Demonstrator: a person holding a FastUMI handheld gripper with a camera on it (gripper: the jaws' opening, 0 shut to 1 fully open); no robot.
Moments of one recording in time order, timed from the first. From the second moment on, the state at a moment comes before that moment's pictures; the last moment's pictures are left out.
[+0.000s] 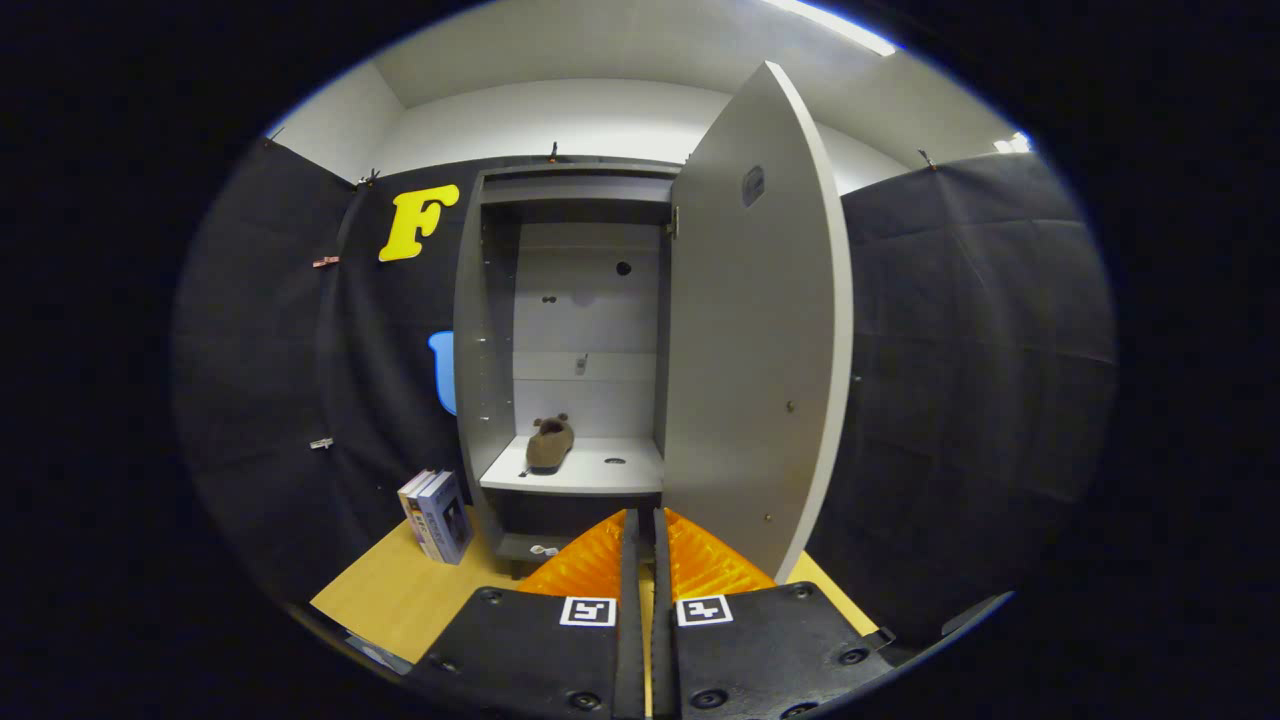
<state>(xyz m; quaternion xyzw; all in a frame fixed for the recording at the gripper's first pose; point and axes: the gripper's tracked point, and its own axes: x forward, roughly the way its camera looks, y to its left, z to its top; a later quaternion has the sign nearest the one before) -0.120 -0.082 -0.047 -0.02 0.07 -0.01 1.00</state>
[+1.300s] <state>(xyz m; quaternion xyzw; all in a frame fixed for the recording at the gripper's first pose) -0.099 0.015 -0.465 0.01 0.48 0.05 0.88</state>
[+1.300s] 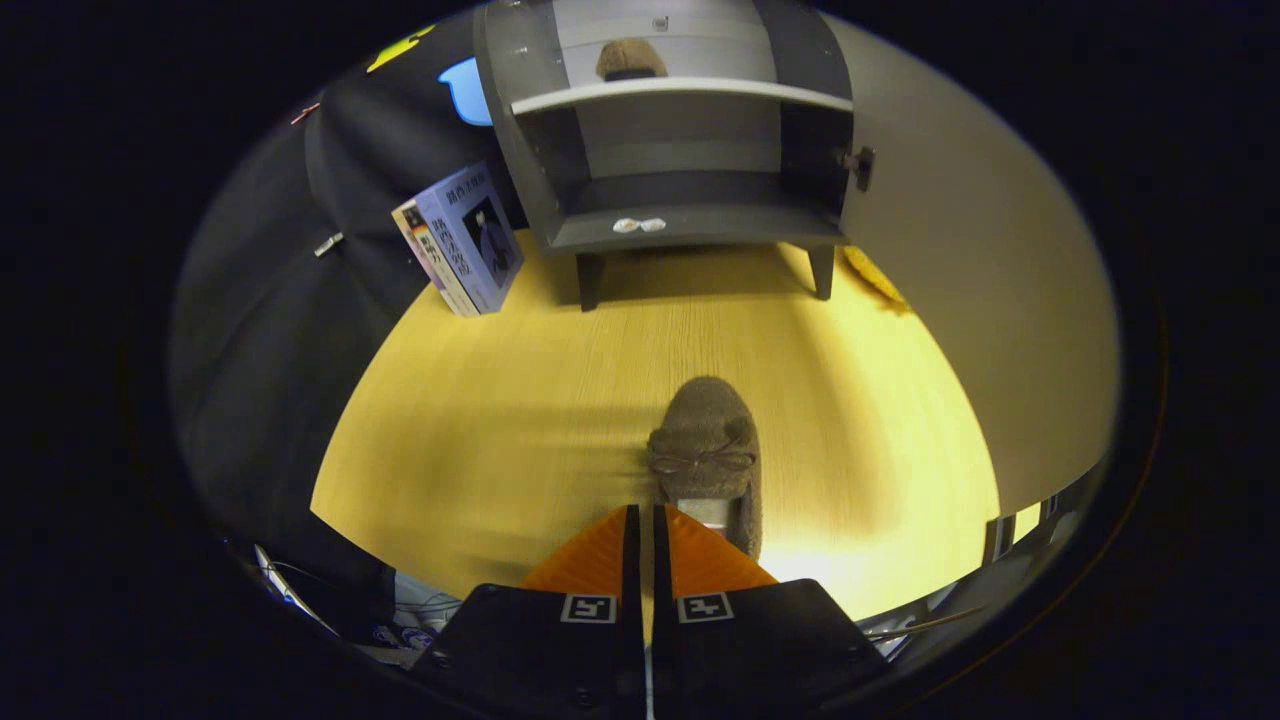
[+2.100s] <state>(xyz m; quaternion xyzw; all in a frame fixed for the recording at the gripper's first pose) -0.087 0.008 -0.510 0.01 0.48 0.03 0.87</state>
